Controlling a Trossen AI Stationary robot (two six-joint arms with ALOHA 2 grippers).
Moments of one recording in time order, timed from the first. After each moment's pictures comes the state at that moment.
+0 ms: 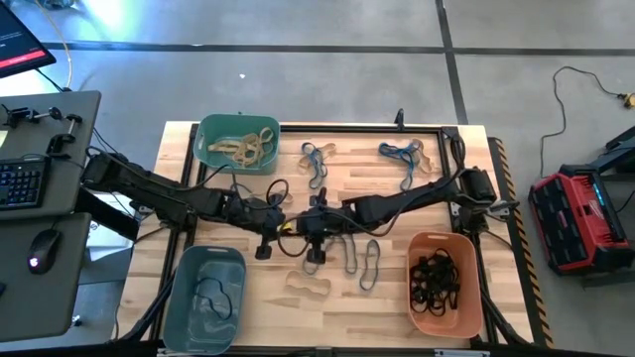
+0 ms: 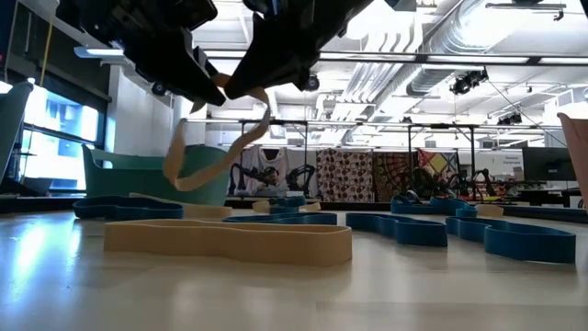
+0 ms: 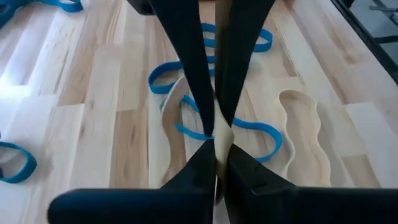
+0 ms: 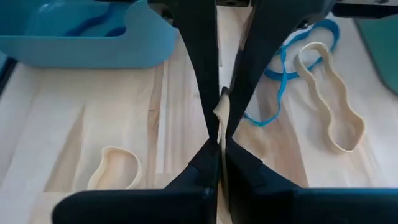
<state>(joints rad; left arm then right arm) -0.19 1.29 0.70 -0.07 -0.05 -0.02 0.17 1.93 1.49 -0.29 0.11 0.13</state>
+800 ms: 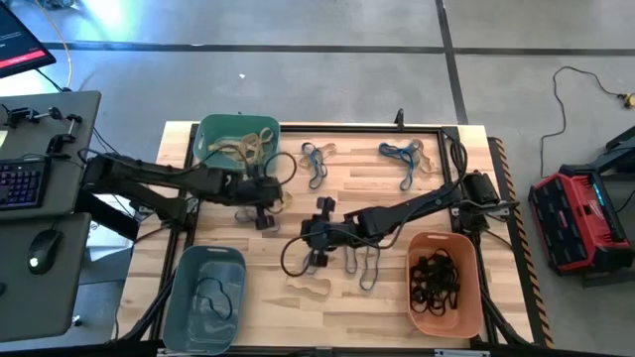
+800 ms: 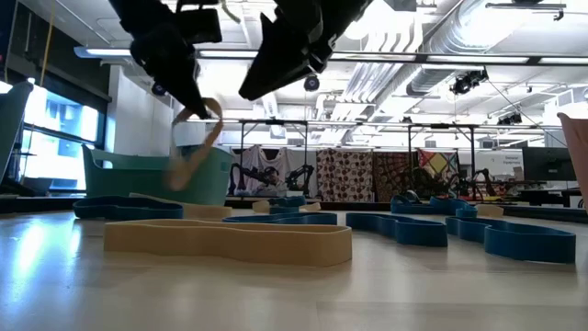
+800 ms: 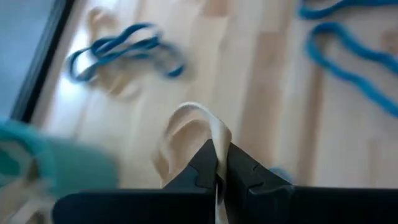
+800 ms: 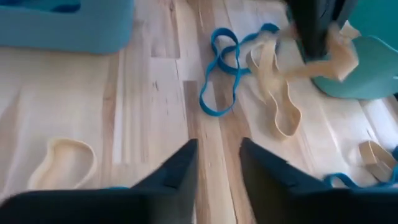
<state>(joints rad) -0.03 1.29 0.94 -0.66 -0.34 -0.08 0.25 1.92 1.49 -0.35 0.41 0.11</state>
